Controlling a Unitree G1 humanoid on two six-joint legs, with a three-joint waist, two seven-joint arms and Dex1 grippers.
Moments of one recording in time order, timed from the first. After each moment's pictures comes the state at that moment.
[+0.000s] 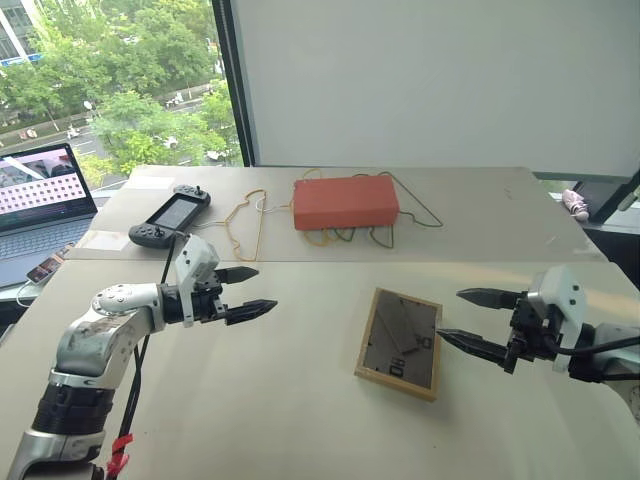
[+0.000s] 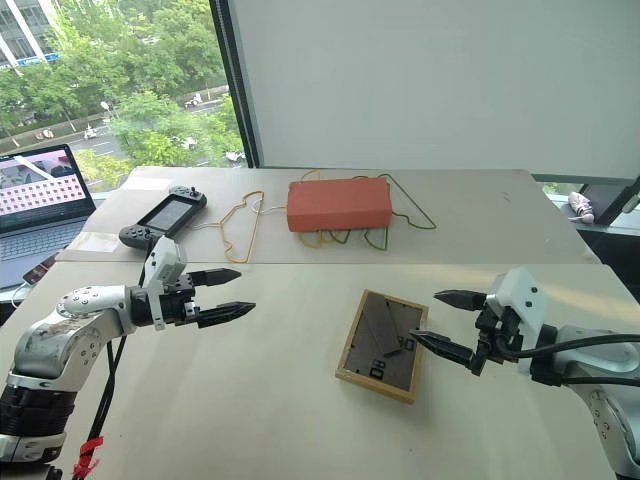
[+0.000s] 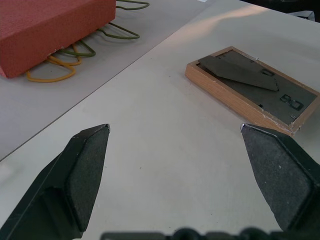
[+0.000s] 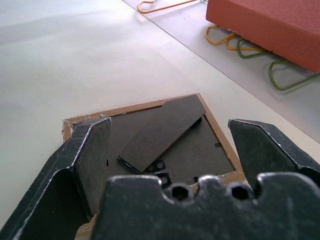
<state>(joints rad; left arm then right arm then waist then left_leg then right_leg) -0.41 0.73 0.08 -0.10 -0.53 0.57 -1.03 -0.01 -0.88 -0.36 -0.44 0.61 0.53 0.94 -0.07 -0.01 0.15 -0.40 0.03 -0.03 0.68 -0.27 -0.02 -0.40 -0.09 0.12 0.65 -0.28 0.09</state>
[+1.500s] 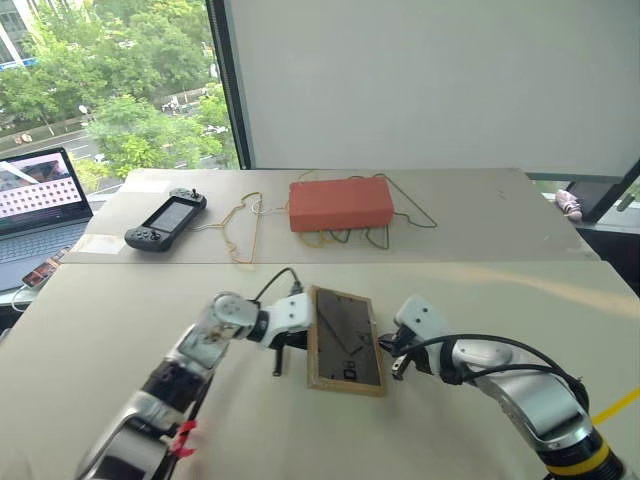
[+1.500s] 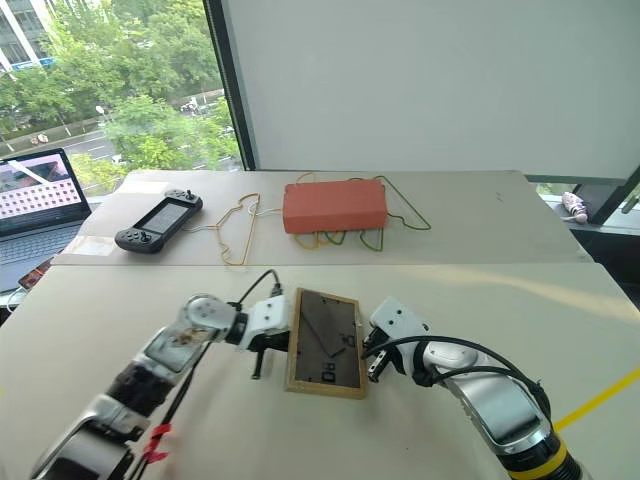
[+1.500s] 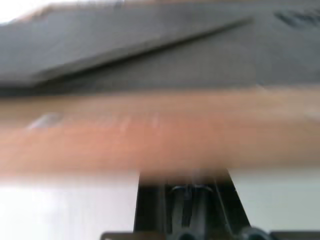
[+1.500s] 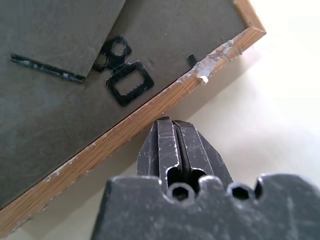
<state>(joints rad) -0.51 0.62 -0.33 0.08 -0.06 0.26 -1.24 -0.30 -0.64 0.26 -0.45 0.24 0.88 0.57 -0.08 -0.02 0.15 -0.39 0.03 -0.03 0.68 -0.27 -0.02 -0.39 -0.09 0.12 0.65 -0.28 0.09</state>
